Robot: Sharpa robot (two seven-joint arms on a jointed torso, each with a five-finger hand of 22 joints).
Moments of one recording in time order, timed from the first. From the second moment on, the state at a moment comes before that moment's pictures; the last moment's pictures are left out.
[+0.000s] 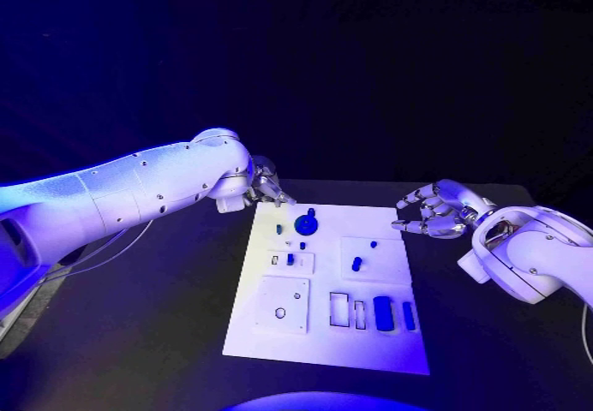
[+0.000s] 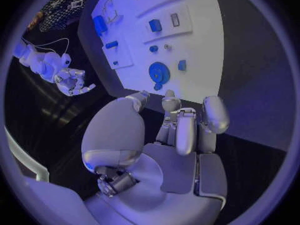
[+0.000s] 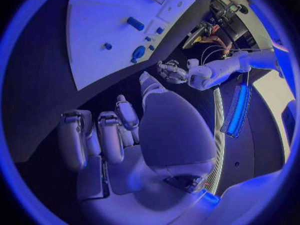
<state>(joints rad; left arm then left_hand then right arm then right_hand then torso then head) 1.33 -0.66 0.01 1.20 -1.04 0.24 -0.54 1.07 -0.12 0.40 0.29 0.05 0.74 0.12 0.67 0.74 1.14 0.04 1.19 0.85 1.47 -0.02 1.50 1.31 0.08 1.25 0.08 1.37 1.12 1.31 -0.92 -0.16 1.64 -1.03 -0.41 -0.20 1.40 -0.15 0.10 0.29 0.21 0.80 0.20 0.16 0.28 1.24 0.12 1.30 1.23 1.47 0.04 1.55 1.31 0.01 1.47 0.14 1.49 1.31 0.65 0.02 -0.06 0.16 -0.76</state>
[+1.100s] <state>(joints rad) 1.28 -0.56 -0.03 1.00 -1.04 0.33 -0.54 1.07 -0.12 0.38 0.29 0.05 0.74 0.12 0.66 0.73 1.13 0.05 1.19 0.84 1.47 -0.02 1.50 1.31 0.08 1.25 0.09 1.37 1.12 1.31 -0.91 -0.16 1.65 -1.03 -0.41 -0.19 1.40 -0.15 0.10 0.29 0.21 0.80 0.20 0.16 0.28 1.24 0.12 1.30 1.23 1.47 0.04 1.54 1.31 0.01 1.47 0.14 1.48 1.31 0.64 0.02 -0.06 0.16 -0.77</state>
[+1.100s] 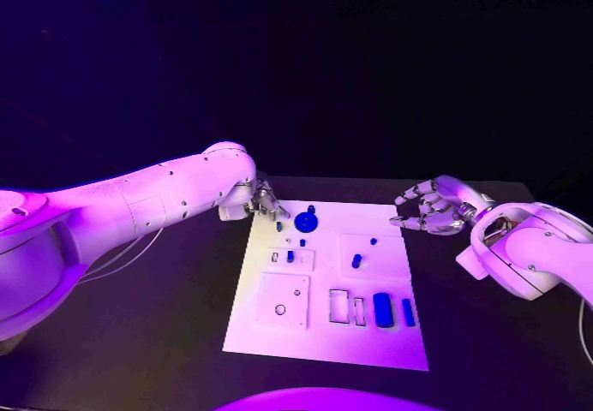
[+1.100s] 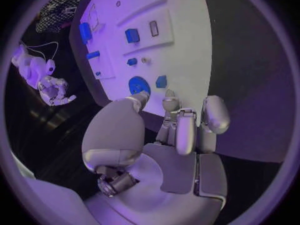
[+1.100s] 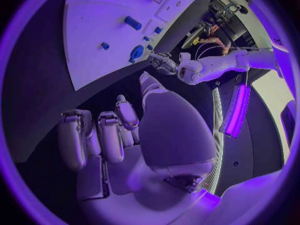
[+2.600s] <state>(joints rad) 1.27 -0.55 -0.03 0.98 -0.97 0.37 -0.54 1.24 -0.04 0.50 0.23 0.05 0.77 0.11 0.65 0.69 1.13 0.04 1.20 0.85 1.47 -0.02 1.51 1.31 0.08 1.26 0.09 1.37 1.15 1.31 -0.91 -0.16 1.65 -1.03 -0.41 -0.19 1.39 -0.14 0.10 0.29 0.21 0.80 0.20 0.17 0.28 1.24 0.12 1.30 1.23 1.47 0.04 1.54 1.31 0.01 1.47 0.14 1.48 1.31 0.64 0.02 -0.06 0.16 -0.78</state>
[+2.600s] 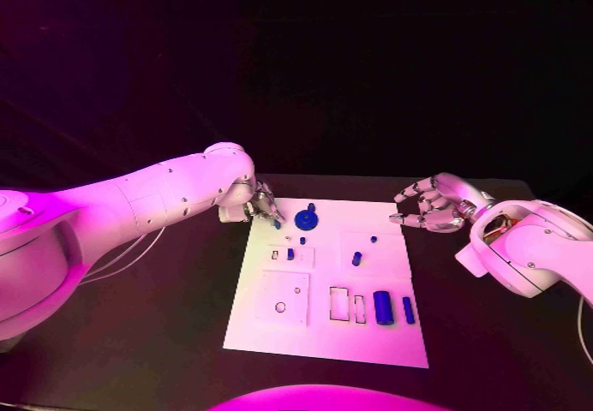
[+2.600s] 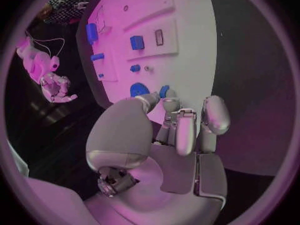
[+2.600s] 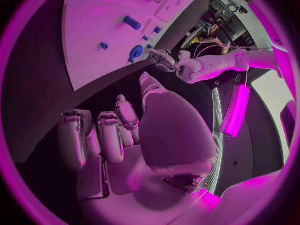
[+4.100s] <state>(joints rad) 1.24 -0.79 -0.03 1.38 -0.91 0.23 -0.52 1.11 -0.17 0.78 0.16 0.33 0.84 0.08 0.75 0.73 1.28 -0.01 1.25 0.95 1.47 -0.06 1.53 1.31 0.08 1.35 0.05 1.45 1.28 1.31 -0.92 -0.16 1.65 -1.03 -0.41 -0.19 1.39 -0.14 0.10 0.29 0.21 0.80 0.20 0.17 0.28 1.24 0.12 1.30 1.23 1.47 0.04 1.54 1.31 0.01 1.47 0.14 1.47 1.31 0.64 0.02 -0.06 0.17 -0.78</state>
